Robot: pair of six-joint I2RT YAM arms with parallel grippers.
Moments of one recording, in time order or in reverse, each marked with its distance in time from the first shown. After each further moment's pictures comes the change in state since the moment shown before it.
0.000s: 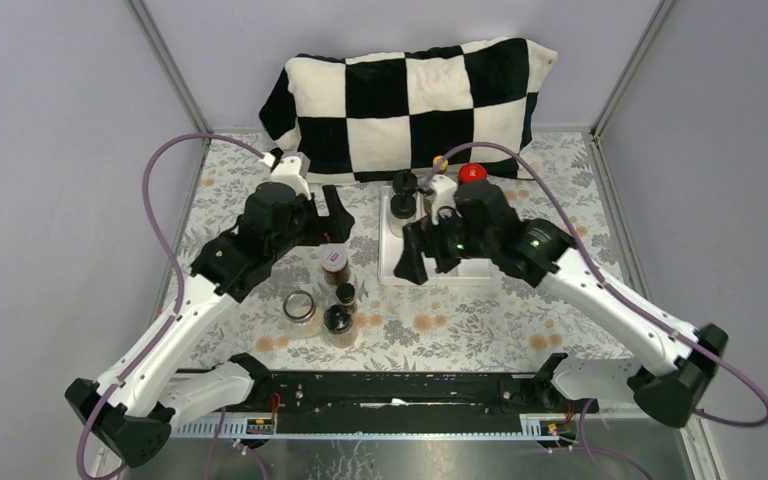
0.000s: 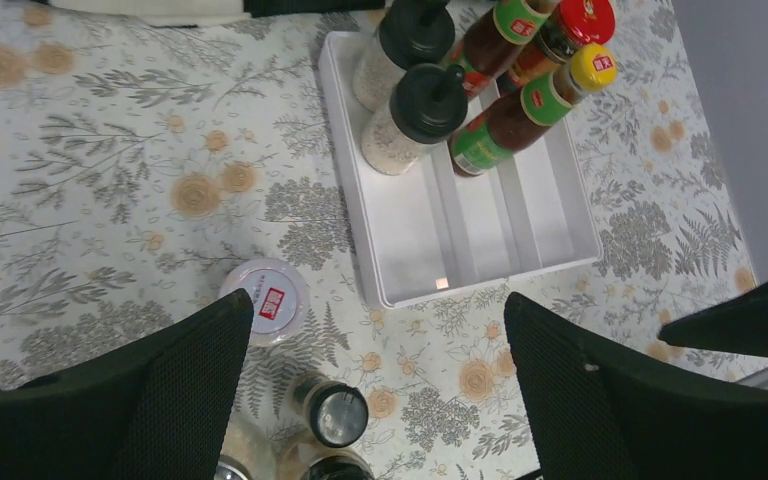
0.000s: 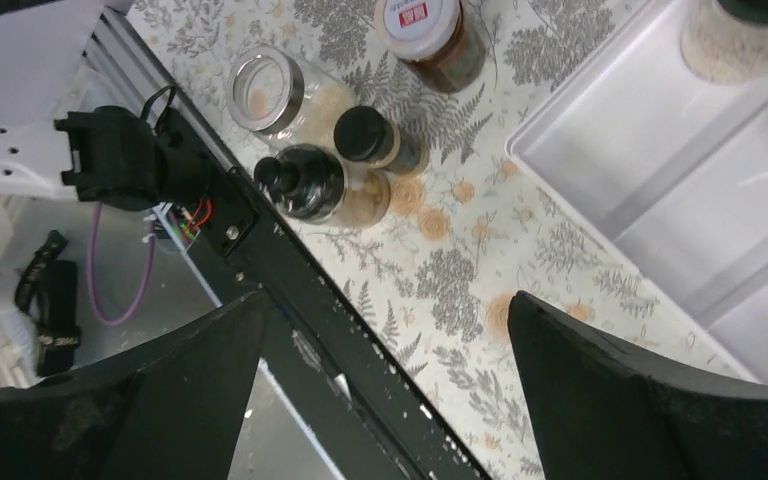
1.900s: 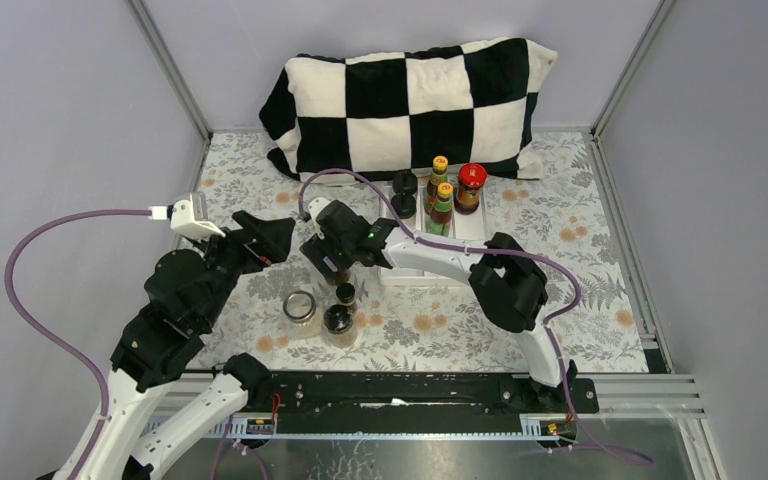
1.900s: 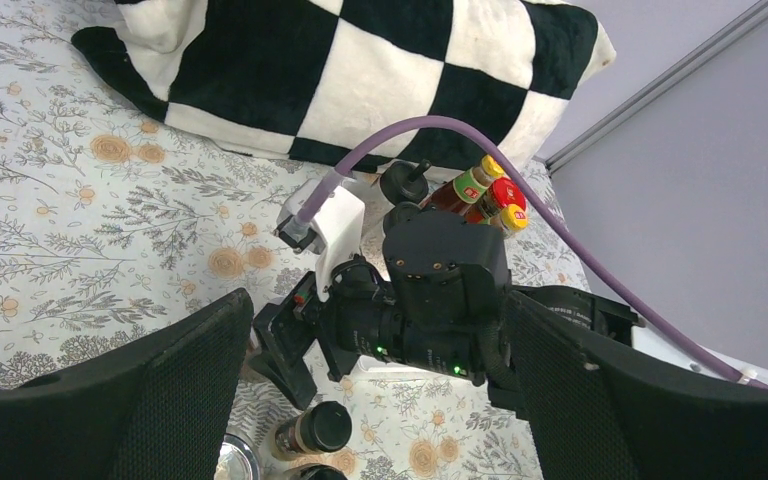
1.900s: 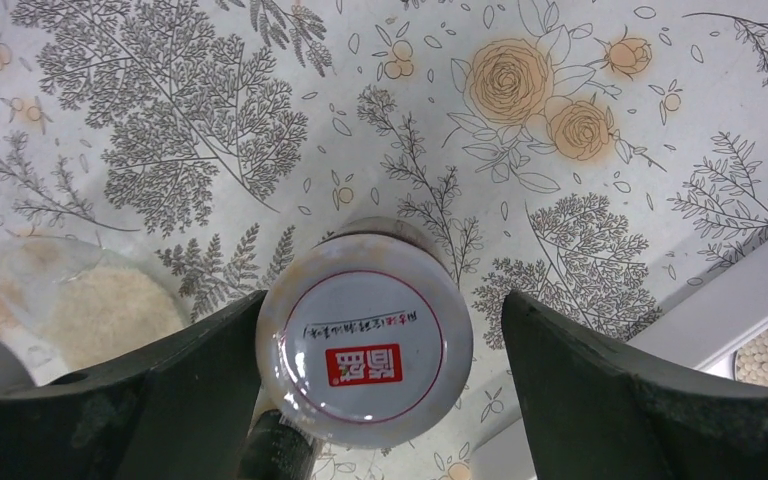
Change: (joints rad) left arm 0.000 -0.491 -0.092 -0.032 -0.238 -0.114; right arm 0.249 0.936 0.452 0.315 0.373 -0.243
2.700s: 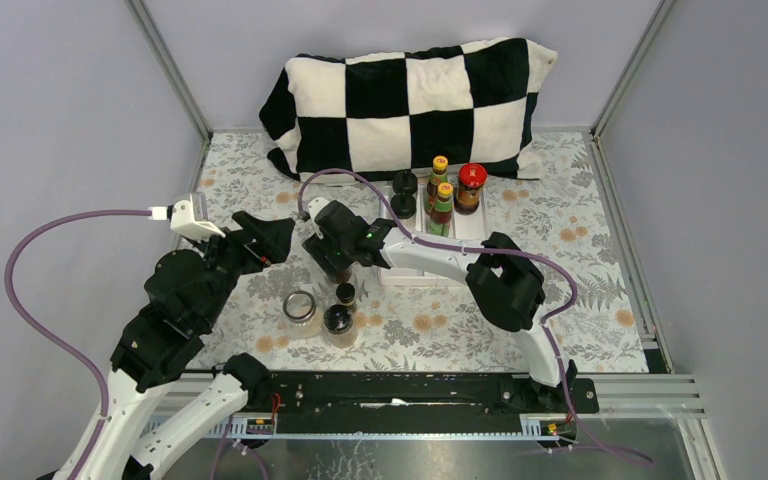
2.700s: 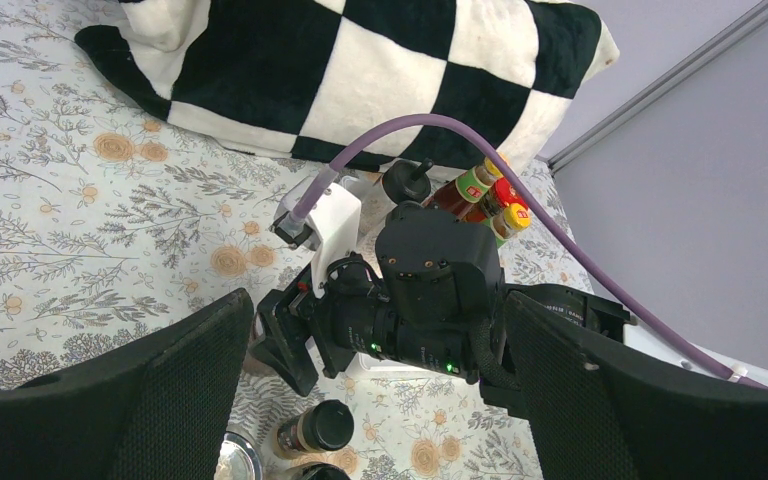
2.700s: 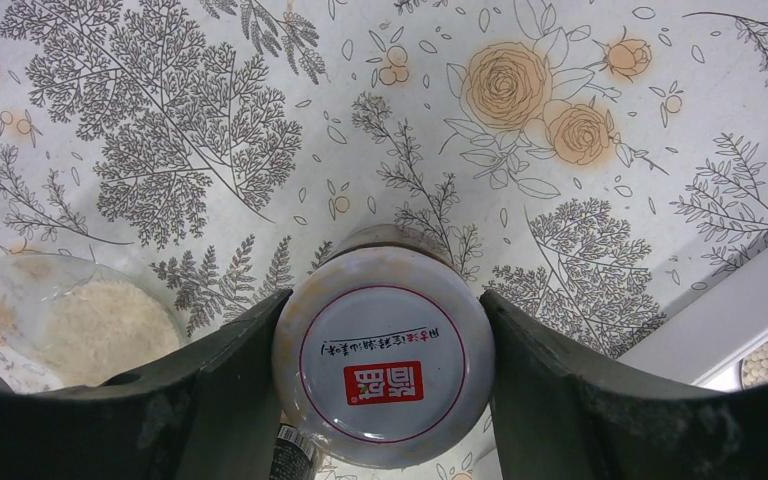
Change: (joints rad) left arm 0.000 -0.001 0.000 -0.005 -0.003 0.000; right arm 0.000 0.028 0.020 0.004 0.013 0.013
